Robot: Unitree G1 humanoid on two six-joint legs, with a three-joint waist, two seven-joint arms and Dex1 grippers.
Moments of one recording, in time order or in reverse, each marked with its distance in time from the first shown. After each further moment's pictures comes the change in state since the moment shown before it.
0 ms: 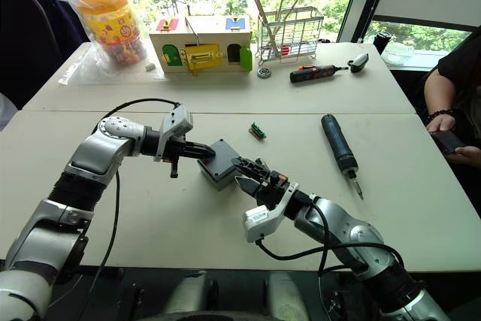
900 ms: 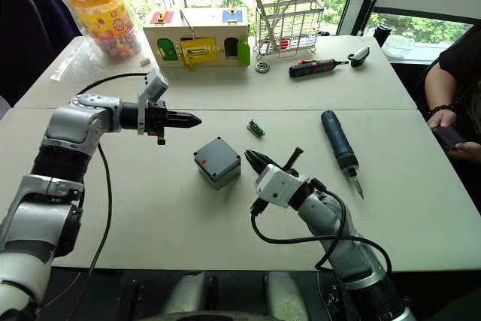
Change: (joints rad) left arm -0.178 0.020 0.077 0.273 -0.040 0.047 0.006; right arm 0.085 0.199 -0.135 -0.181 0.804 0.531 0.386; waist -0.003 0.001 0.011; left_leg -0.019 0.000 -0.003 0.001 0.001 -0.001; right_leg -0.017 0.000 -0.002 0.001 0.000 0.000
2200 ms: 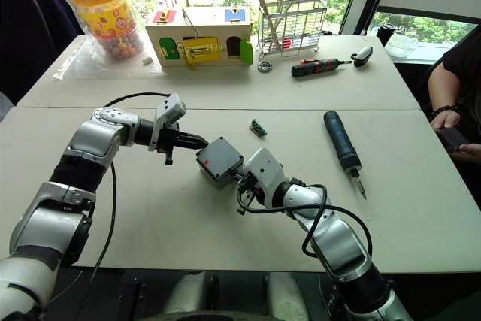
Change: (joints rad) left arm 0.057 -0.031 -0.036 -0.073 0.052 -0.014 -0.073; right arm -0.133 0.036 0.106 -0.040 0.211 0.545 0.025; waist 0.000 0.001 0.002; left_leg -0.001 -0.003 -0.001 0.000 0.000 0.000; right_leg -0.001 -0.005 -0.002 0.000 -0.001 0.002
